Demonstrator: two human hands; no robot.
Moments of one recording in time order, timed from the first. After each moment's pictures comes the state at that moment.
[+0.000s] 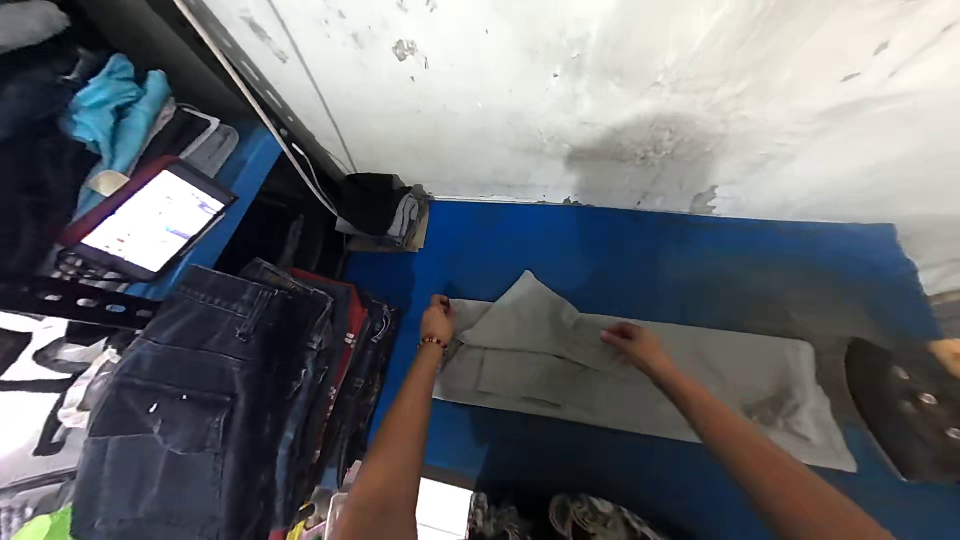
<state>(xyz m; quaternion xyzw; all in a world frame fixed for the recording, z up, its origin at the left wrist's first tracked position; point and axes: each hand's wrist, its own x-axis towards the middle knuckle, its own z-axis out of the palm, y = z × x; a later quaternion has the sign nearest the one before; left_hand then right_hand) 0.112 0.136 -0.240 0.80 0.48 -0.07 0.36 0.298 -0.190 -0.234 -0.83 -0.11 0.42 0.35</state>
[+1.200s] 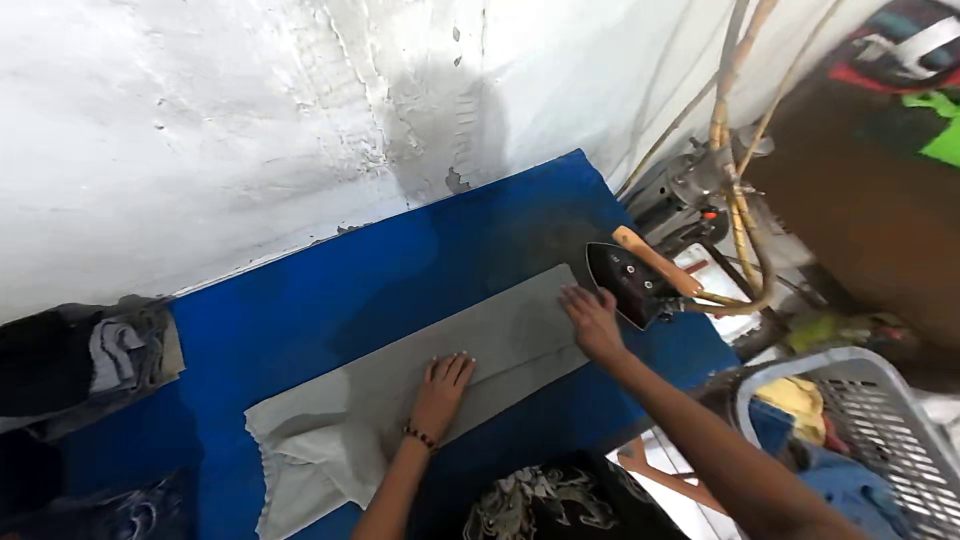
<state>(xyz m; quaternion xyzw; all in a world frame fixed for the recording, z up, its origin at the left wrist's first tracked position) 0.192 -0.123 -0.294 0.97 -0.15 0.00 0.19 0.328 -0.430 -0.263 -0.96 -0.25 0.03 0.13</state>
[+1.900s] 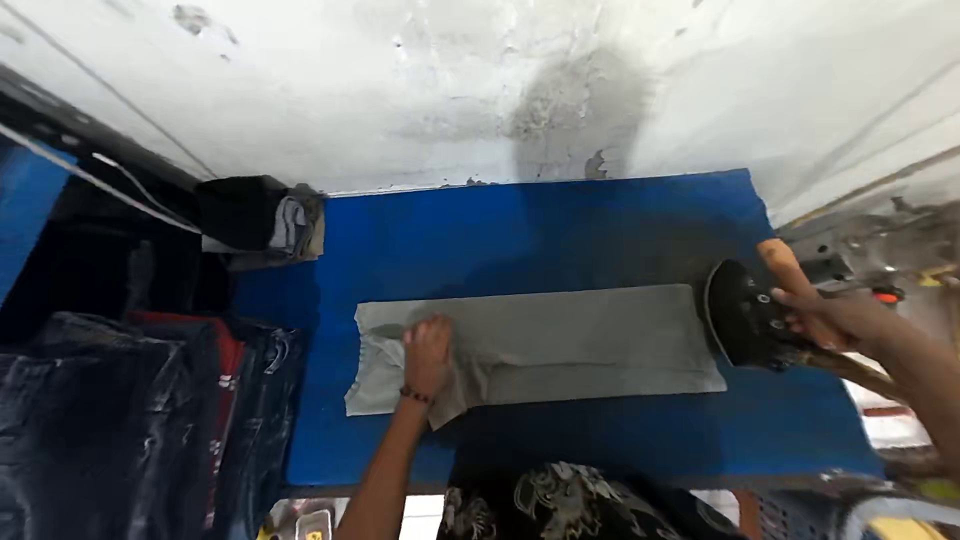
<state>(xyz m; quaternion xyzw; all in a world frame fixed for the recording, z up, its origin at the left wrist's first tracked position) 0.129 -0.015 -0.241 0.97 0.16 0.09 0.18 0.452 -0.516 -0.171 -0.90 0.16 0.24 0.33</state>
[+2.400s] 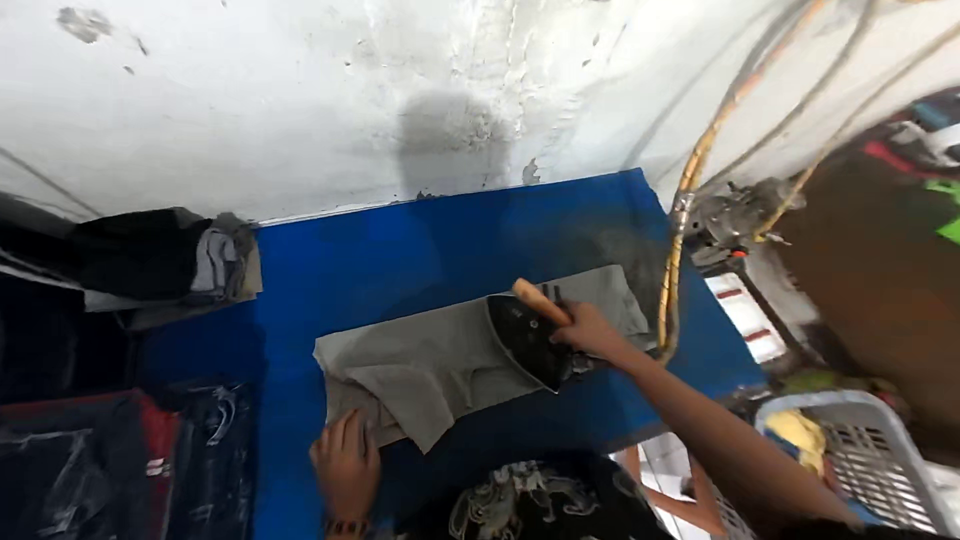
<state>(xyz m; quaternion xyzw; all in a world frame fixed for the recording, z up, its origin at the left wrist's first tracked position) 0.006 0.019 -0.249 0.94 0.21 0.17 0.20 0.292 -0.282 -0.160 -0.90 -0.07 0.35 0.24</state>
